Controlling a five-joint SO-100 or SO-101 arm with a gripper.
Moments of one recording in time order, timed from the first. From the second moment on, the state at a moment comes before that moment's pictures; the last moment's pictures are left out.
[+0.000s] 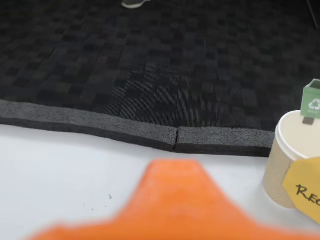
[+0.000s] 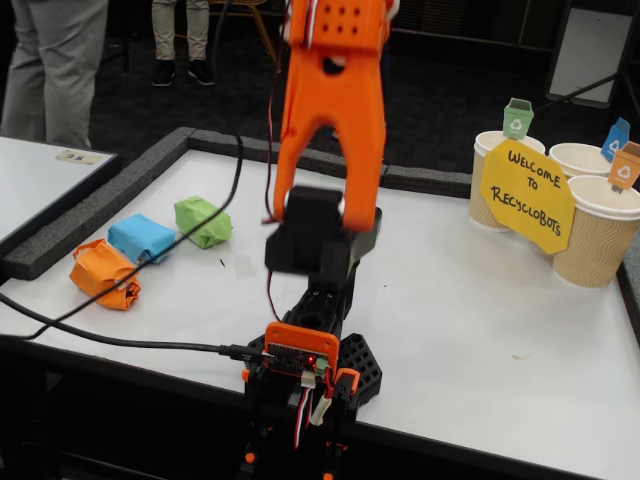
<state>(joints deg) -6.2 158.5 93.6 96.9 -2.1</state>
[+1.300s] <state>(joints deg) -50.3 126.1 95.4 100.7 -2.1</state>
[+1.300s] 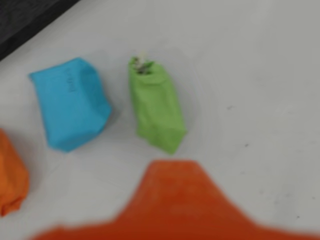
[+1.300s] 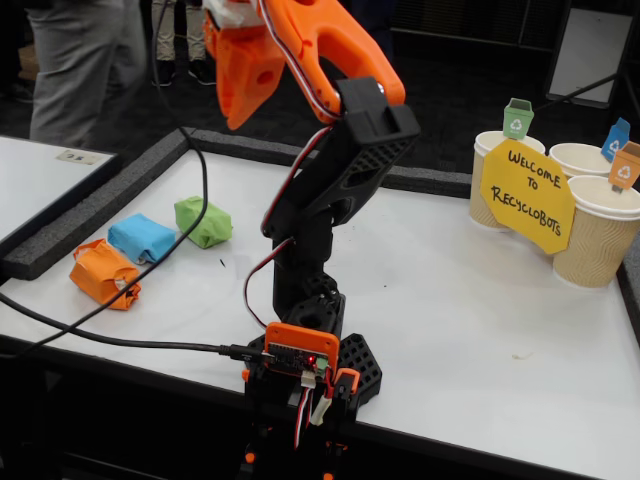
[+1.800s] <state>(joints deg) -68.9 126.1 98.6 100.7 -2.1</state>
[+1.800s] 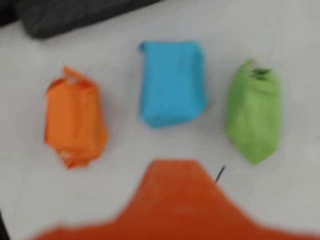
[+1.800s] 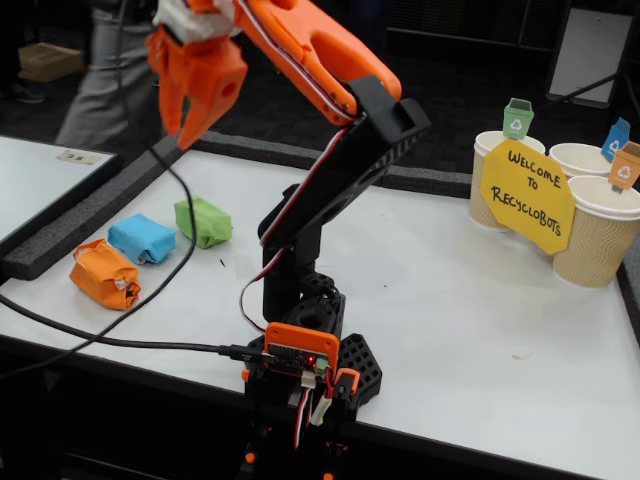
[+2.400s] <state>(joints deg) -72.9 119.6 99.6 100.5 -5.5</state>
